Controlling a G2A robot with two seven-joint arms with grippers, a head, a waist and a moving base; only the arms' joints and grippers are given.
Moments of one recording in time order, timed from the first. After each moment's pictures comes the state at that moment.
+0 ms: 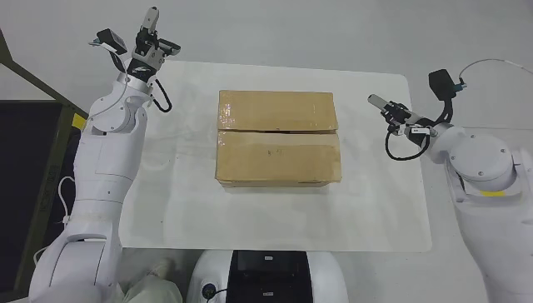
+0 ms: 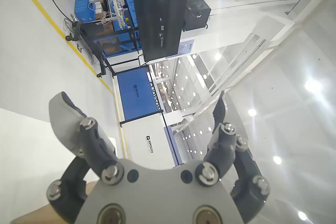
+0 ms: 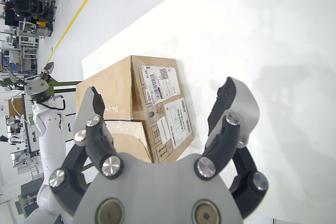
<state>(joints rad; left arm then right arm) 0.91 -1.15 -1.46 -1.15 -0.38 -0.35 -0.42 -1.24 -1.02 1.47 -1.90 -0.28 0.50 0.82</state>
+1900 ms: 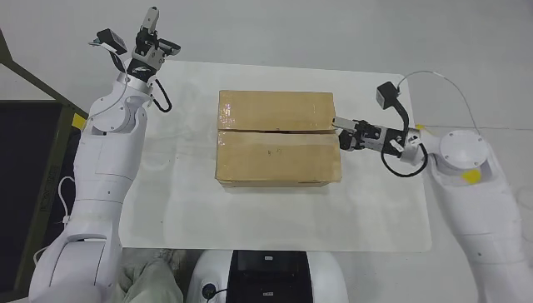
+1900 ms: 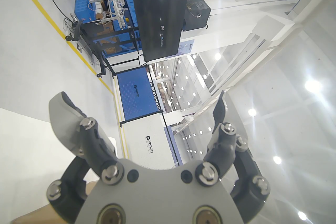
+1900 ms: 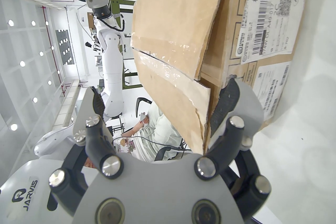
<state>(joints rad) 0.91 -1.15 -1.46 -1.15 -0.38 -0.35 -0.42 -1.12 -1.04 1.33 -1.59 0.22 0.06 1.10</state>
